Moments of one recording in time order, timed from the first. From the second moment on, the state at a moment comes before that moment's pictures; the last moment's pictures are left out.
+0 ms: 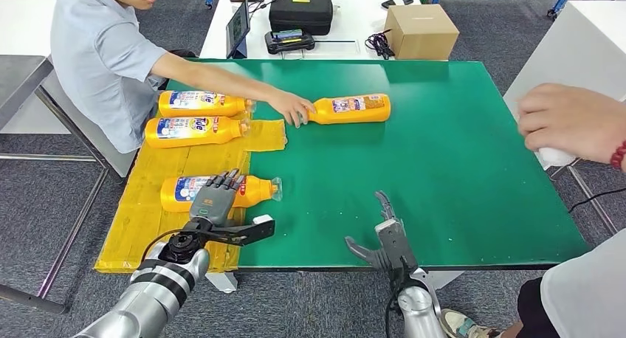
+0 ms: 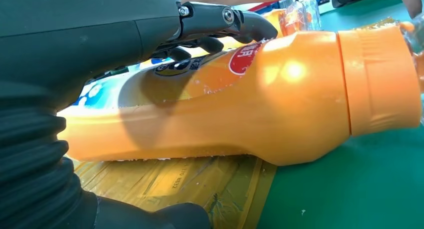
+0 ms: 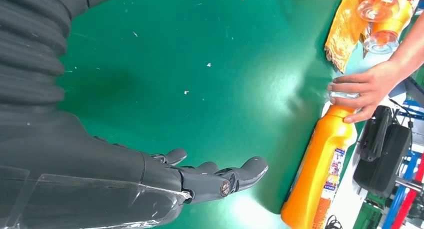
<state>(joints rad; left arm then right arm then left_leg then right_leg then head) -0.51 -0.15 -0.21 -0.59 -1.57 0.33 0.09 -0.11 0.24 -0.13 -1.06 0.48 0.06 -0.59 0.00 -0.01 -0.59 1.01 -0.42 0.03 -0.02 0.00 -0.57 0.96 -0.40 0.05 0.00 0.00</state>
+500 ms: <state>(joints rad) -0.32 -0.22 -0.20 -0.90 -1.57 0.38 -0.02 -0.08 0.25 -0.16 -1.10 0.50 0.01 -0.60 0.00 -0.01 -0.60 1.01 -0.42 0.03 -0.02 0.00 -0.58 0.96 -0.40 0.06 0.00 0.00</state>
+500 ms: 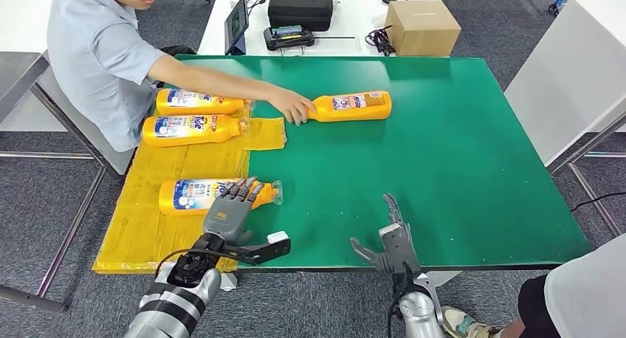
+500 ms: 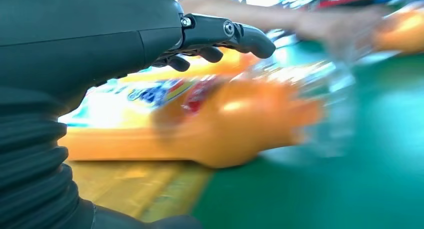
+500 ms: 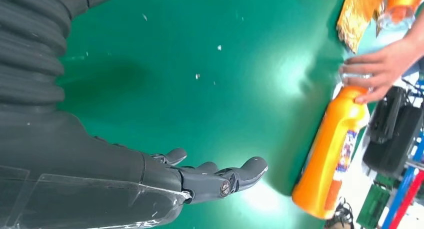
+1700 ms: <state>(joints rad) 0.14 -0.33 -0.23 -1.76 -0.84 0.28 -0.36 0.15 0.35 -0.01 -1.70 0.55 -0.15 -0.55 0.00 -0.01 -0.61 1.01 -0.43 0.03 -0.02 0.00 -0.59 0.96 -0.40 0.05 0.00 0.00</state>
